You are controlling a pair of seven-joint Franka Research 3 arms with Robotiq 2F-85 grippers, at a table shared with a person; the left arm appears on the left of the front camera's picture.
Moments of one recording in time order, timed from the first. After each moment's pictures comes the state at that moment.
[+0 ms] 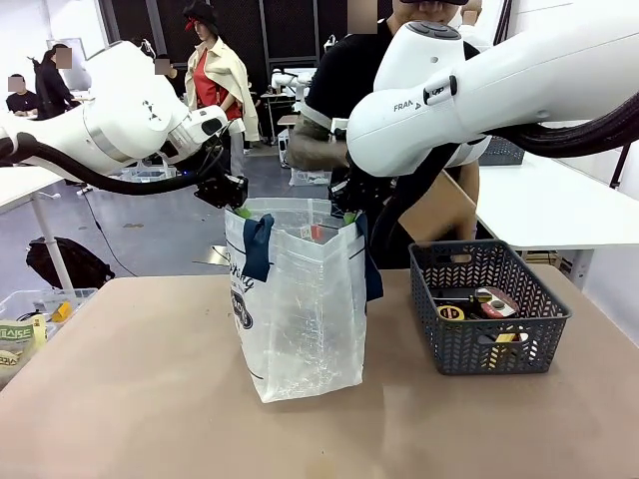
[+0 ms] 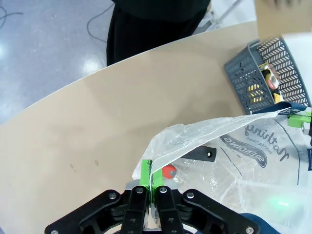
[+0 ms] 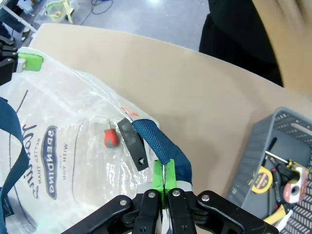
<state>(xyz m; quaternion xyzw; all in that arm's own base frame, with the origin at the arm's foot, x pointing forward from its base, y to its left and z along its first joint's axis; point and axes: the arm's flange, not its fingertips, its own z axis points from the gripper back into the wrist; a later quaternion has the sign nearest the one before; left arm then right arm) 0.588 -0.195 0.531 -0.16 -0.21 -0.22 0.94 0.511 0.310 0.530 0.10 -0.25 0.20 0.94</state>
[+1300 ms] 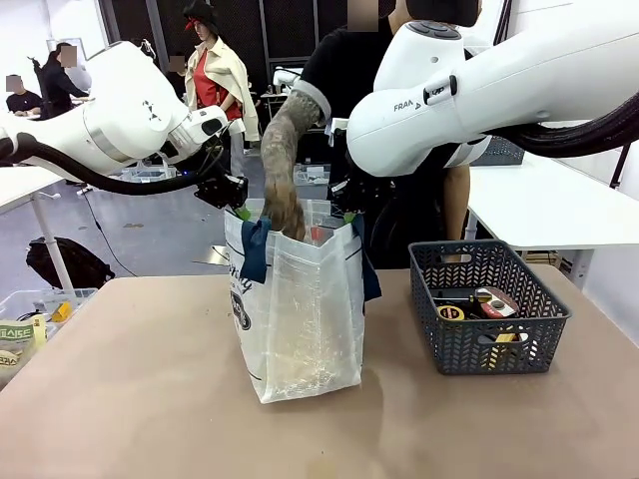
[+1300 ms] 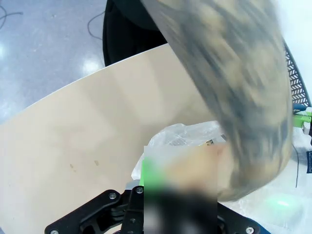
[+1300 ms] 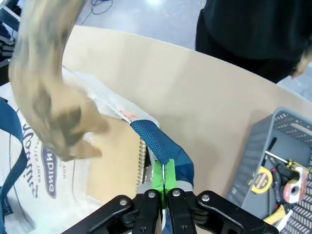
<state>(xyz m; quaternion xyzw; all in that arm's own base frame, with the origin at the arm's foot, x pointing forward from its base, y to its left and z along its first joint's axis) 0.587 -0.195 0.530 -0.16 -0.21 -0.22 0.94 0.511 0.310 0.530 0.10 -0.25 0.20 0.94</state>
